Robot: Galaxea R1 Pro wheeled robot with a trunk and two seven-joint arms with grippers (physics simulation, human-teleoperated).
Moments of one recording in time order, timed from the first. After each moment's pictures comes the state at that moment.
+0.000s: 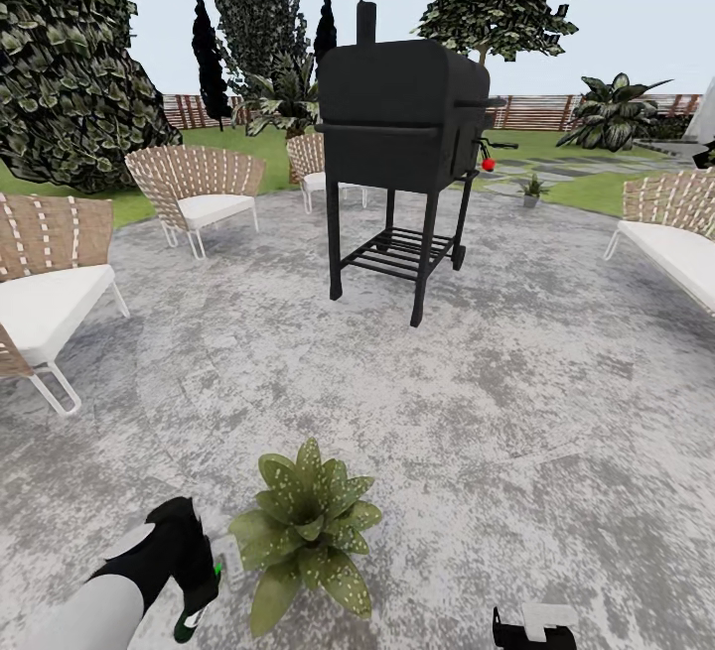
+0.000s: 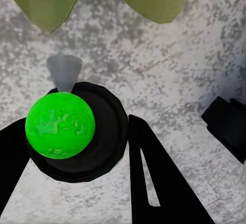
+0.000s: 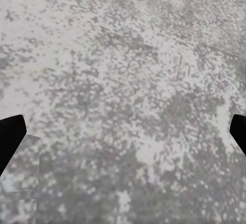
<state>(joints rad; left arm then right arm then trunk) -0.61 0.09 0.06 -0.55 -1.22 0.36 -1.04 -0.36 -0.02 -0.16 -0.18 0.23 -0.42 -0.24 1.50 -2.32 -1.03</state>
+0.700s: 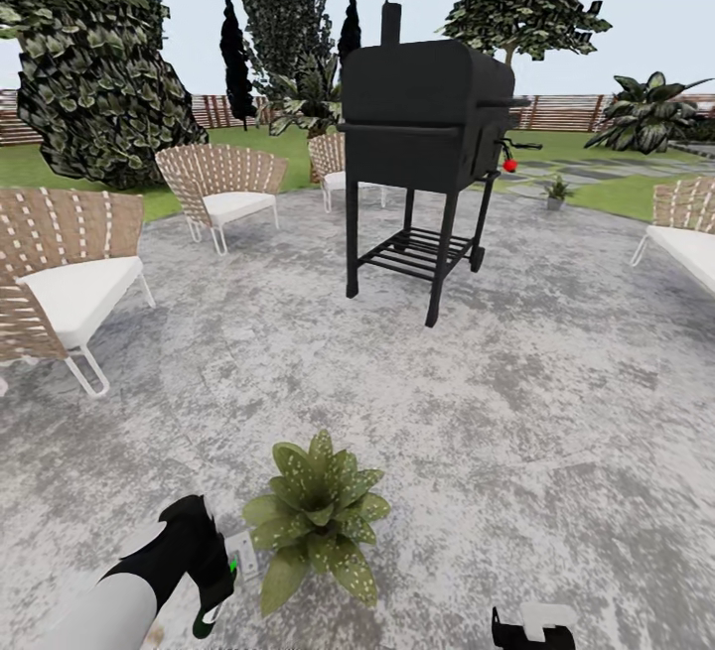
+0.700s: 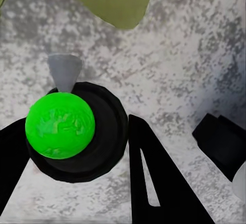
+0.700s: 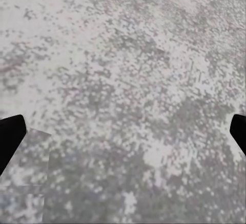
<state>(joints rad) -0.61 0.05 0.05 -0.56 -1.20 0.36 -1.04 -0.36 -0.02 -0.16 -0.18 0.23 -0.42 -0.24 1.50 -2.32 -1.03</state>
